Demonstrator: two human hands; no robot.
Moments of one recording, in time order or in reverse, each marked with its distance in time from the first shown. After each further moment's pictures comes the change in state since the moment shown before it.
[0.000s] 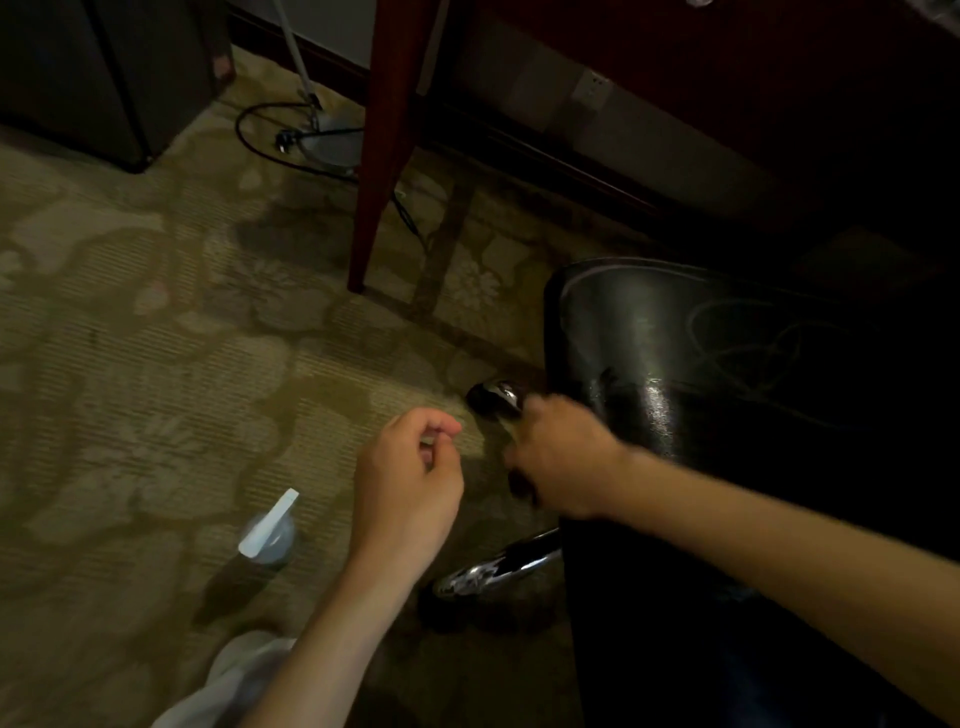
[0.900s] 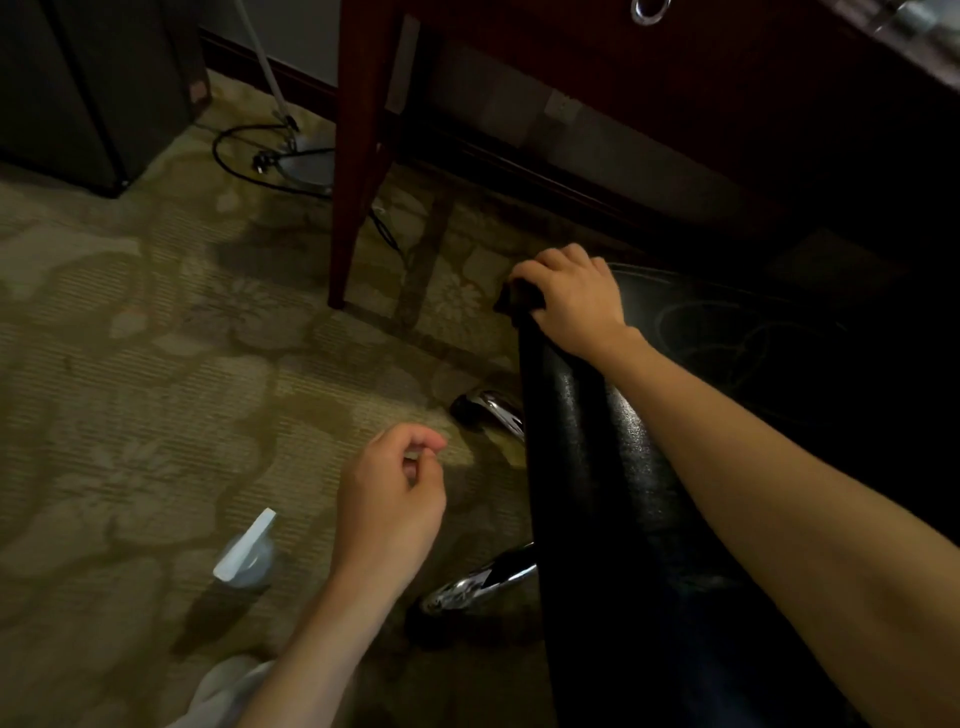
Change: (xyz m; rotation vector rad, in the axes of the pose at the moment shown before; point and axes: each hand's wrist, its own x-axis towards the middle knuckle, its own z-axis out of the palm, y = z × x) left_hand -0.002 0.001 0.010 0.021 -0.011 0.039; right_hand 0.045 0.128 0.008 0.330 0.625 0.544
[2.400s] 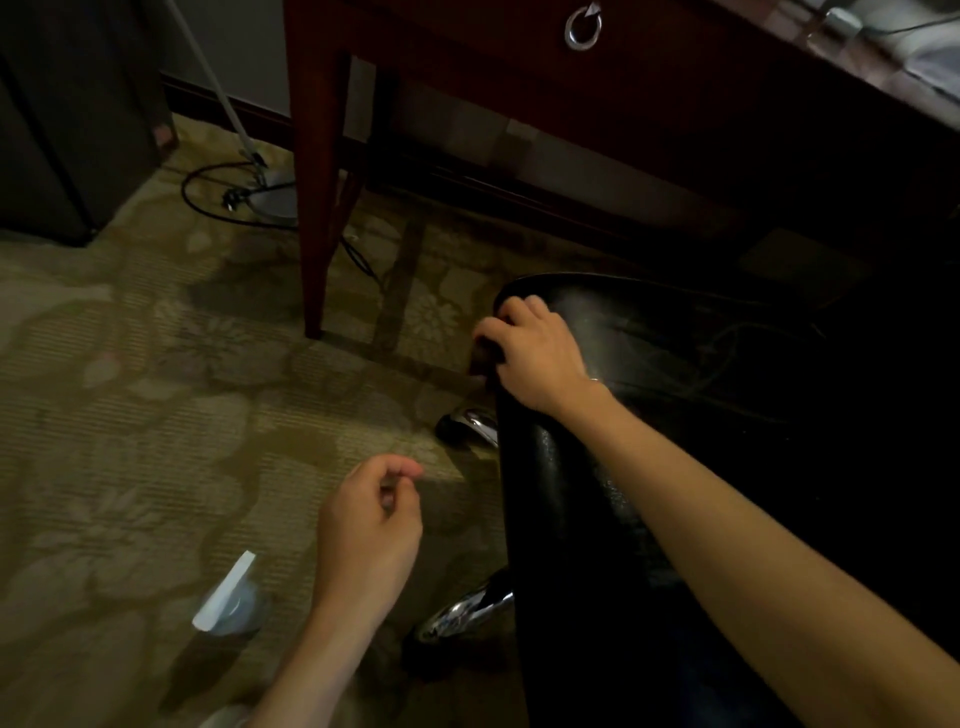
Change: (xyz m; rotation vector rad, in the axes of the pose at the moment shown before) left_hand 0.002 0.006 0.010 -0.018 -0.026 -0.052; right_hand -0.032 -0.018 -0.001 0.177 0.032 0.007
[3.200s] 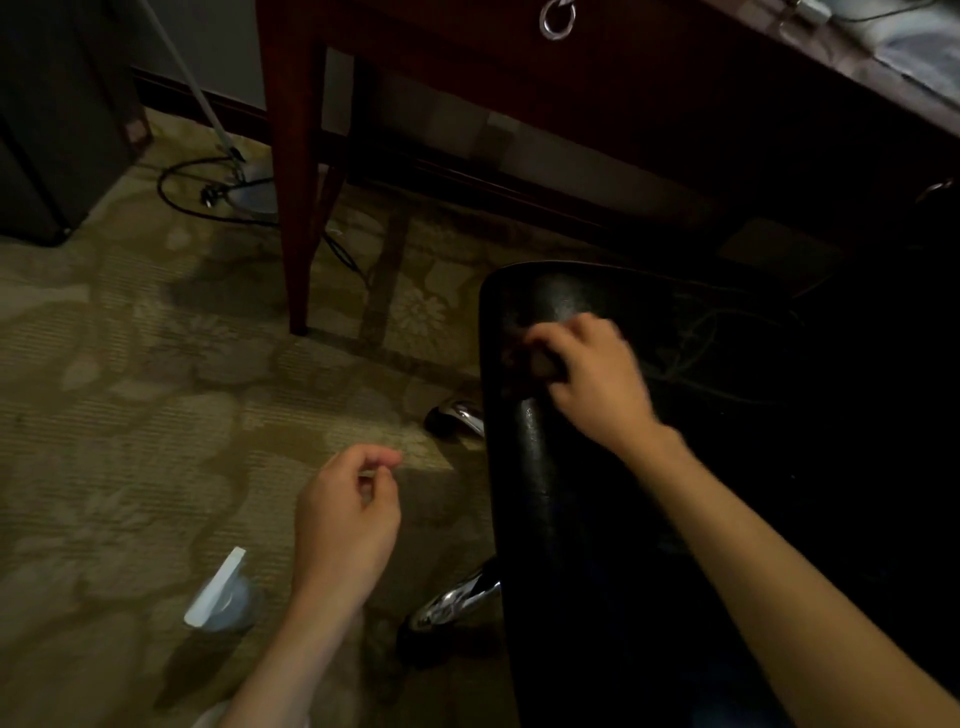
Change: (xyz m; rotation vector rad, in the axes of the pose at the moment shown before) left_hand 0.002 -0.006 -0.004 0.059 0.016 0.067; right_hand -0.070 0.031 -0.023 0.113 0.090 0.186
